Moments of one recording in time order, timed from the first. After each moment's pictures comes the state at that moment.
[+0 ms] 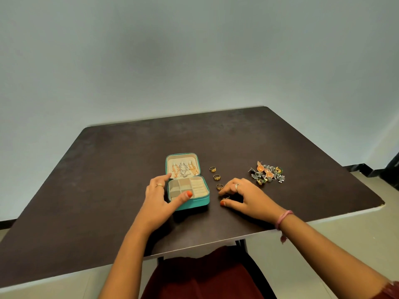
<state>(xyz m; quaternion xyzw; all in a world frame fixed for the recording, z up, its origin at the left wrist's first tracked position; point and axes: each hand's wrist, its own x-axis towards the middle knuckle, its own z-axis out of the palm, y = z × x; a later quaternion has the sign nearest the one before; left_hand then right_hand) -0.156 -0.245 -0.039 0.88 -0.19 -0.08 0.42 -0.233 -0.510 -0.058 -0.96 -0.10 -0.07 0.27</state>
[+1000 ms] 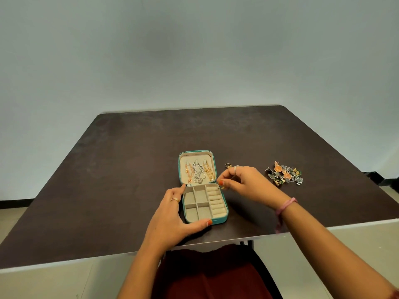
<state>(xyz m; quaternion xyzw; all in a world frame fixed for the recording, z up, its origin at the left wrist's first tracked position) -0.193 -0.224 -0.054 0.89 -0.21 -0.07 0.39 -0.207 -0.451 0.000 -0.94 -0.05 -0.01 0.33</state>
